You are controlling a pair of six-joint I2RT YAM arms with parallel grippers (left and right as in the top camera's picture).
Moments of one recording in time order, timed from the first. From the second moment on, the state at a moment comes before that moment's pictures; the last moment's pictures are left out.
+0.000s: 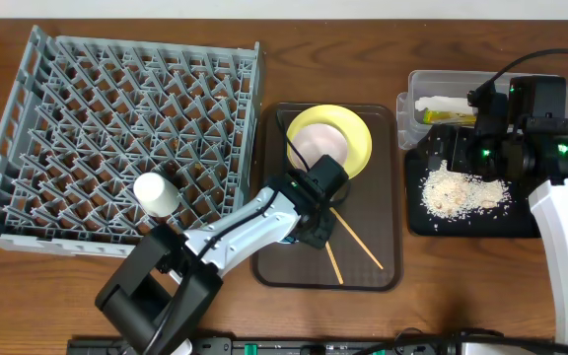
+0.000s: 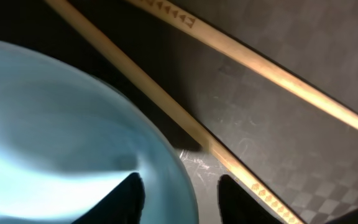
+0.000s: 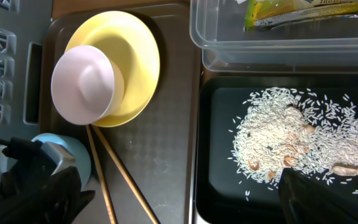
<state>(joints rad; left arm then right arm) -0.78 1.78 1.07 -0.68 0.12 -0.36 -0.04 1.38 1.29 -1.01 -0.29 0.12</state>
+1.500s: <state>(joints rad) -0.30 1.24 1.09 -0.55 0.29 -0.30 -0.04 1.38 1.29 -1.02 -0.29 0.12</state>
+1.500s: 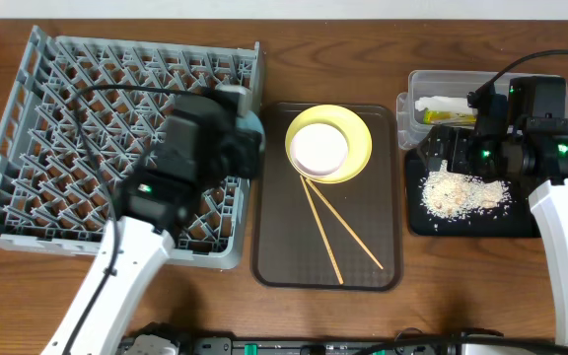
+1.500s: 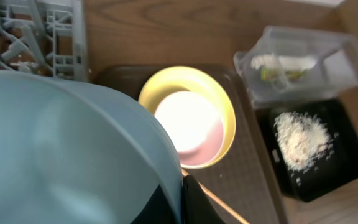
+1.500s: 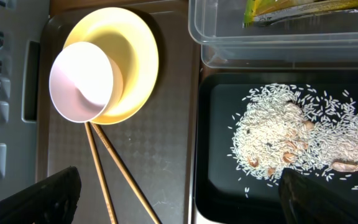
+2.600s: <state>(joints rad) 0.34 1.66 1.10 -0.47 1.24 -0.28 -0.04 1.38 1.29 -1.03 -0.29 0.12</state>
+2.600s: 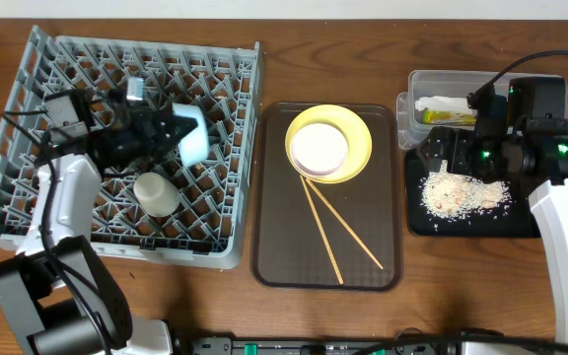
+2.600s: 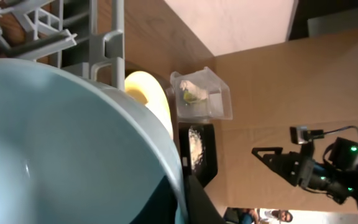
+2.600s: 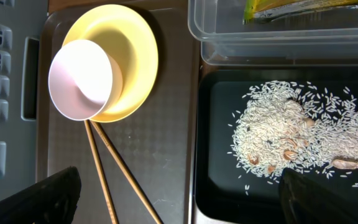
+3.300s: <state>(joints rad) 0.34 1.67 1.10 -0.47 1.44 -0.28 -0.04 1.38 1.29 -1.03 -0.29 0.12</state>
